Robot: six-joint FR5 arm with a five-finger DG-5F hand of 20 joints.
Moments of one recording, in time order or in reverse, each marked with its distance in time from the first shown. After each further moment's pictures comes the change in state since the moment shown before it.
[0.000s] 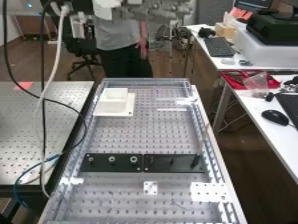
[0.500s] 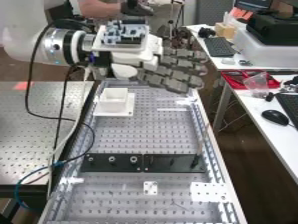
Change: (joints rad) arm -0.056 -0.159 -0.062 0.210 0.059 0.219
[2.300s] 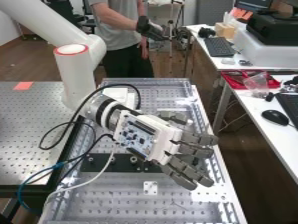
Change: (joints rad) arm 0.005 -0.351 0.062 0.305 0.459 0.580
